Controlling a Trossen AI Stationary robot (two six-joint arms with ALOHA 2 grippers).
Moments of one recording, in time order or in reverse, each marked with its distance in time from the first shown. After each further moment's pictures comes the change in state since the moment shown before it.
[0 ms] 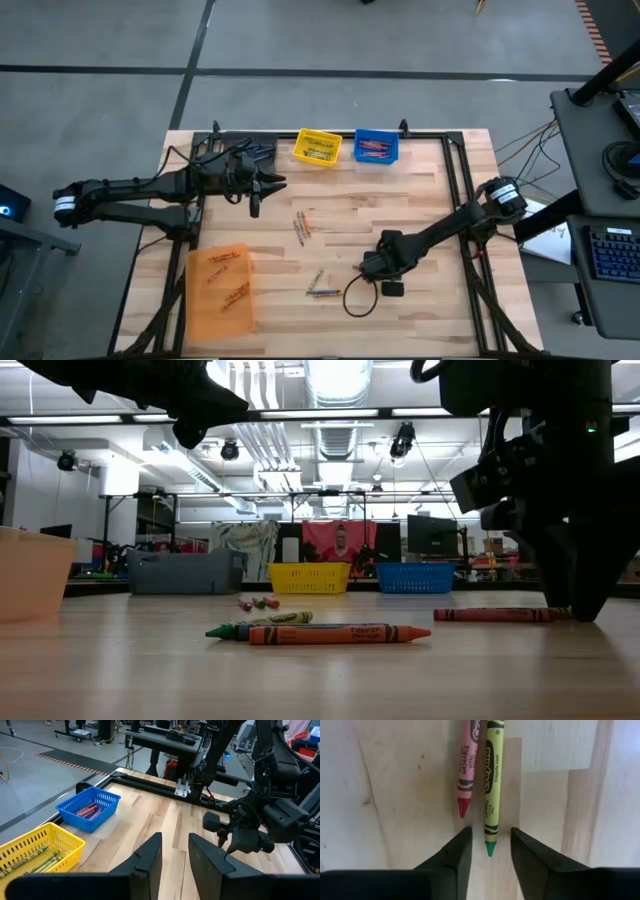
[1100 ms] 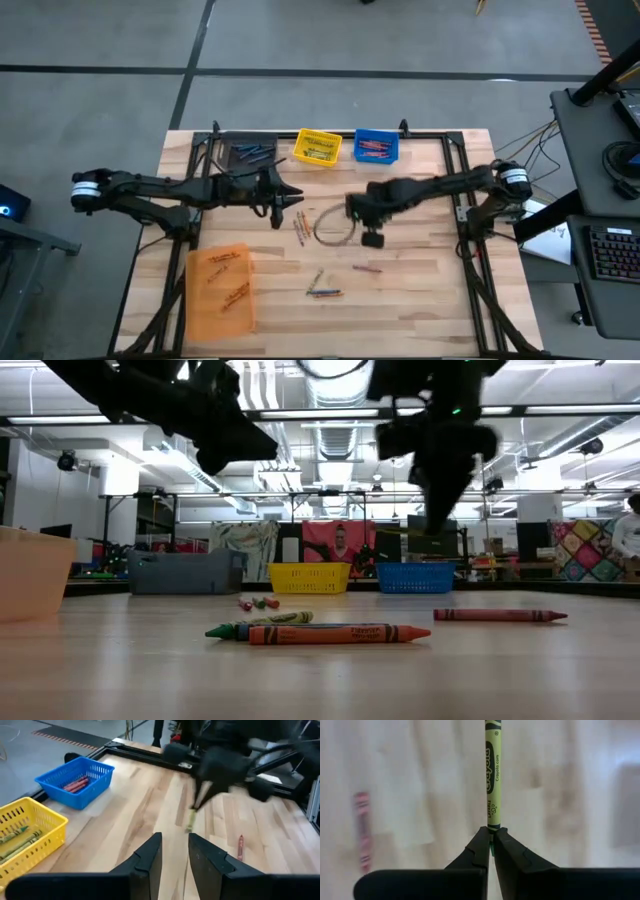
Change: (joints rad) left arm -0.098 0.270 -0.001 0.144 -0.100 -0.001; right arm -0.379 -0.128 0.169 -0.087 0.058 -0.319
